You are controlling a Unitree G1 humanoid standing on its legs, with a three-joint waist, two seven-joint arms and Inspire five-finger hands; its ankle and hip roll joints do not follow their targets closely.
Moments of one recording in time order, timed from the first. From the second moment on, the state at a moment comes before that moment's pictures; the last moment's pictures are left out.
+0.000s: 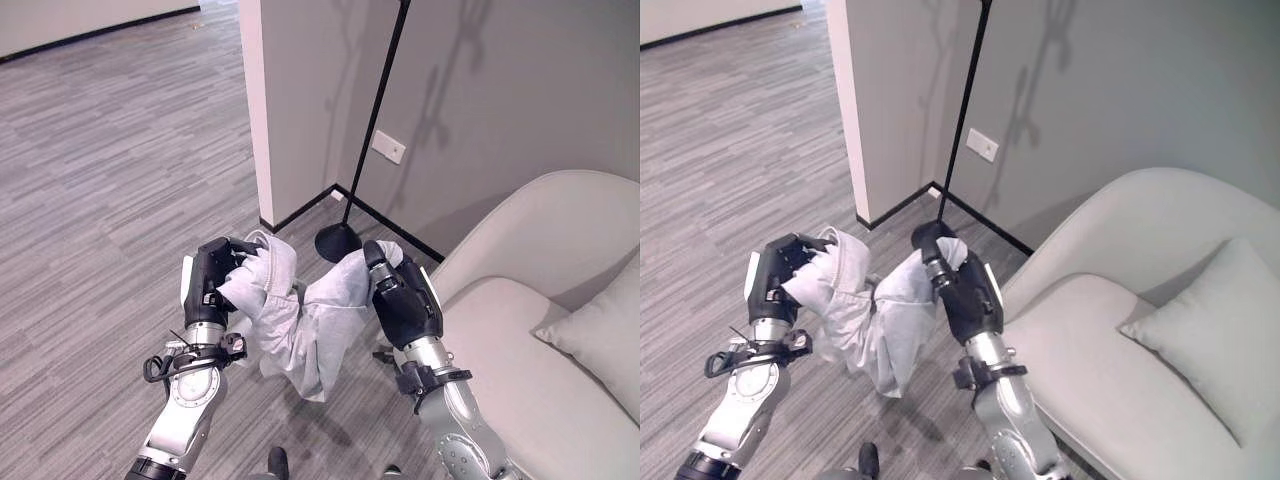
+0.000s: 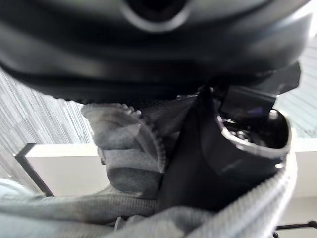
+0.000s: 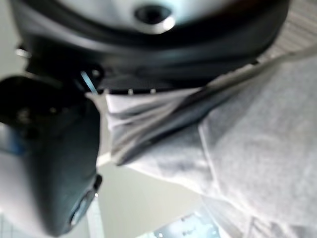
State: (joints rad) left arm 0.06 0.38 -0.17 -0.07 -0.31 -0.22 0.38; right arm 0.05 -0.35 0.42 -0.25 0.70 -0.22 -0.09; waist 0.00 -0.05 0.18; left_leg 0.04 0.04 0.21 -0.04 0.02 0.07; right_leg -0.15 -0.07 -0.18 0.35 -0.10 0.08
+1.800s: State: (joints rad) left arm -0.49 0.42 -0.08 0.11 0.21 -0.21 0.75; right arm -0.37 -0.43 0.22 -0.23 -0.04 -0.21 -0.45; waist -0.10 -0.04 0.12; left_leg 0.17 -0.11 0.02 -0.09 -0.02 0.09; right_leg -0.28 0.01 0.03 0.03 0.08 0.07
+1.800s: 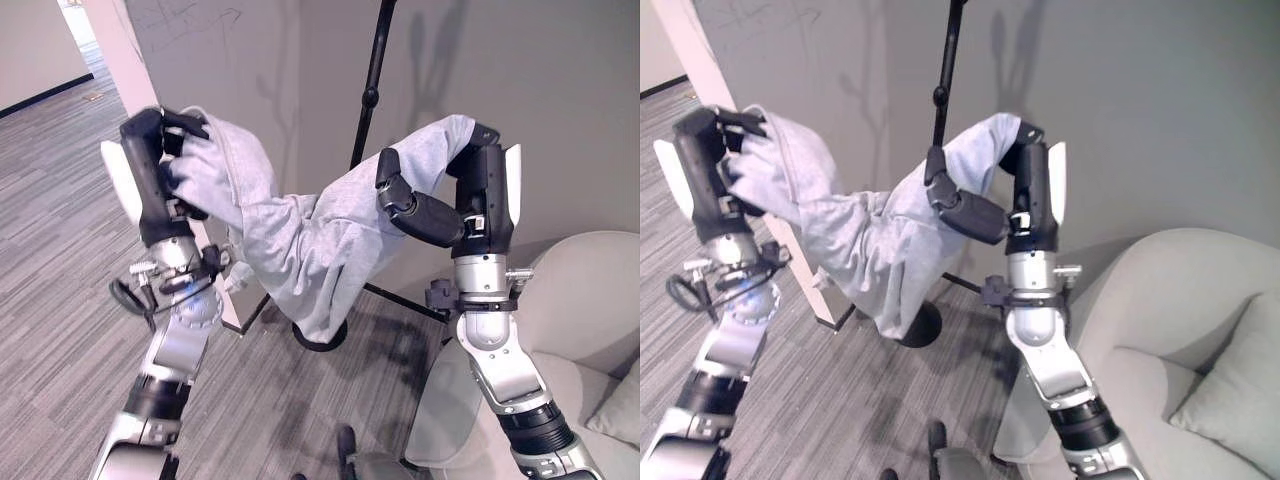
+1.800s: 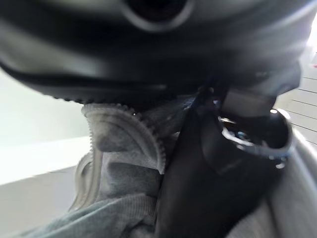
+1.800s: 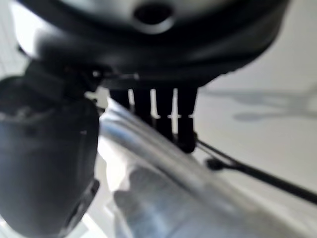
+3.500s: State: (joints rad) left arm -0.16 0.72 0.14 -0.24 0.51 -0.23 0.69; right arm 0.18 -0.81 -0.17 -0.16 0.08 -0.23 -0.16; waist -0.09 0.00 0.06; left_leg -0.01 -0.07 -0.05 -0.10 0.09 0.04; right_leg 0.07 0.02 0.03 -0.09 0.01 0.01
